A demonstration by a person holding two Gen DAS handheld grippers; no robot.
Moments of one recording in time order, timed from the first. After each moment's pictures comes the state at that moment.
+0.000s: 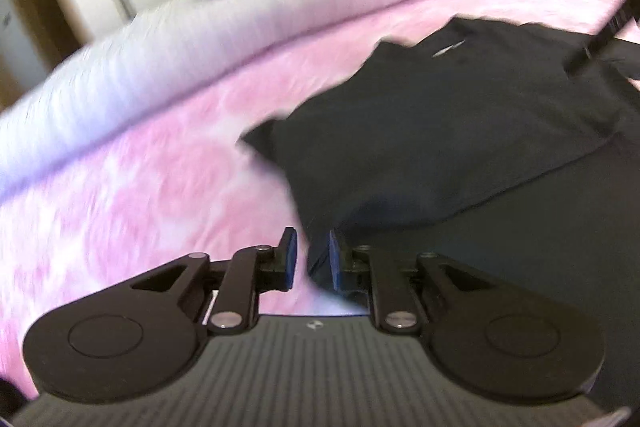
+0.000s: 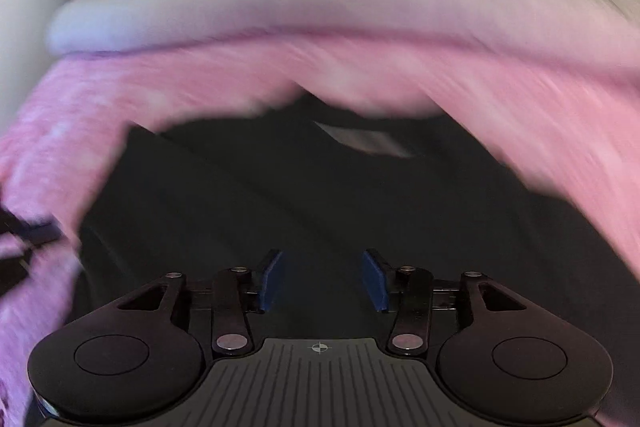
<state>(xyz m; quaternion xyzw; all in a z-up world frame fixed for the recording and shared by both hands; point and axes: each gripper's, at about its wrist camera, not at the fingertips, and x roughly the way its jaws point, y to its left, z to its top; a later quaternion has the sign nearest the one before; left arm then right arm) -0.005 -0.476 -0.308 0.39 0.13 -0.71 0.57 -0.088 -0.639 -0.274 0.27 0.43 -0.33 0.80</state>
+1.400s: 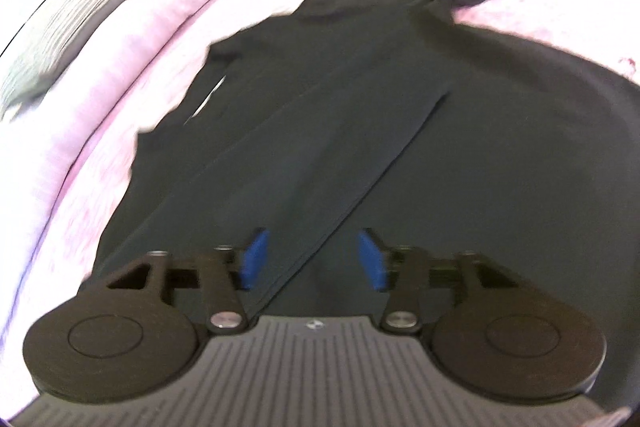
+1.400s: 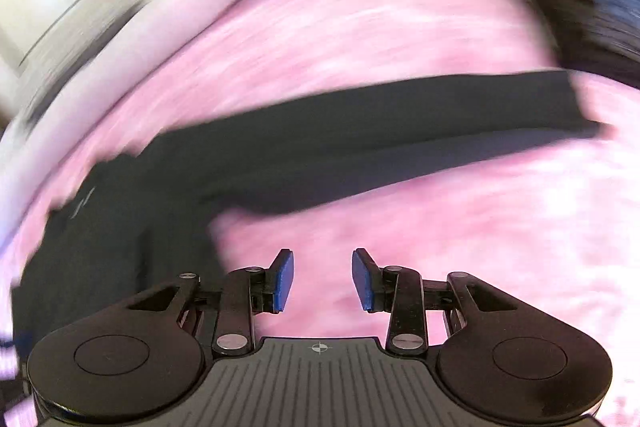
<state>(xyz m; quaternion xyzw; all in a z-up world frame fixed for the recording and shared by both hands) -0.192 -0.472 -0.296 0.52 0.05 -0.77 0.36 -0.393 -0.576 -0.248 0.45 0.23 -0.60 0.62</state>
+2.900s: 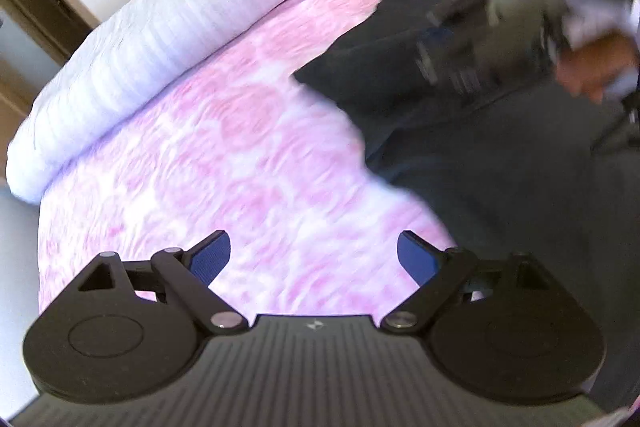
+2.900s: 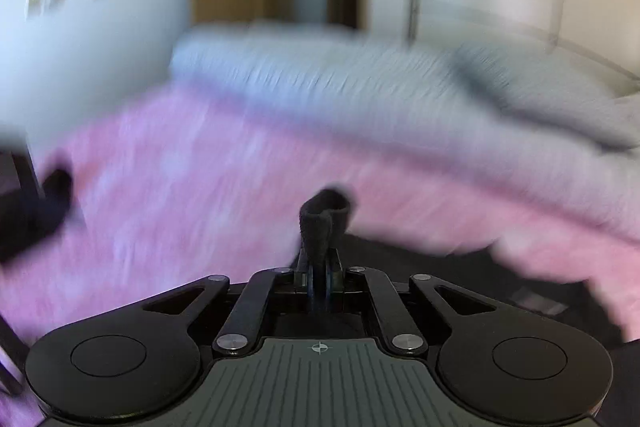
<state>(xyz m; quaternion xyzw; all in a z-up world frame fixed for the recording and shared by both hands) 0.043 -0.416 -0.257 0.50 0.16 -0.65 0.55 0.166 -0.405 -0.278 0.07 0.34 -0.19 0.92</state>
